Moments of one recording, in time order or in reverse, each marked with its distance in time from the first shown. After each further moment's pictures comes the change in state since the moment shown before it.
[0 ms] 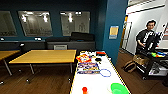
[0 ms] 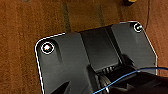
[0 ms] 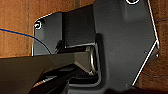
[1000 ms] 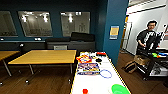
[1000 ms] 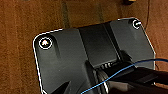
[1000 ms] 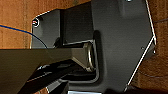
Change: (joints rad) left arm 0.014 0.005 0.000 0.000 0.002 0.000; right arm -0.008 -0.006 0.000 0.002 0.000 0.000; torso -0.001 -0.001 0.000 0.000
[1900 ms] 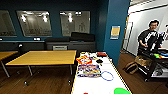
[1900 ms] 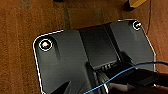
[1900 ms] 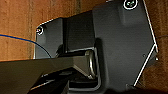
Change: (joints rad) left arm -0.003 0.000 0.000 0.000 0.002 0.000; right arm -0.003 -0.062 0.087 0.003 0.060 0.001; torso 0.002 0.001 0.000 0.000
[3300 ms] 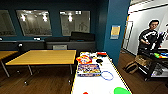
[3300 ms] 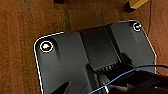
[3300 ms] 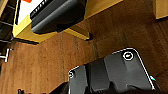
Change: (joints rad) left arm -0.006 0.000 0.000 0.000 -0.007 0.000; right arm 0.230 -0.846 1.097 0.096 0.078 0.172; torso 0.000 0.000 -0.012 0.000
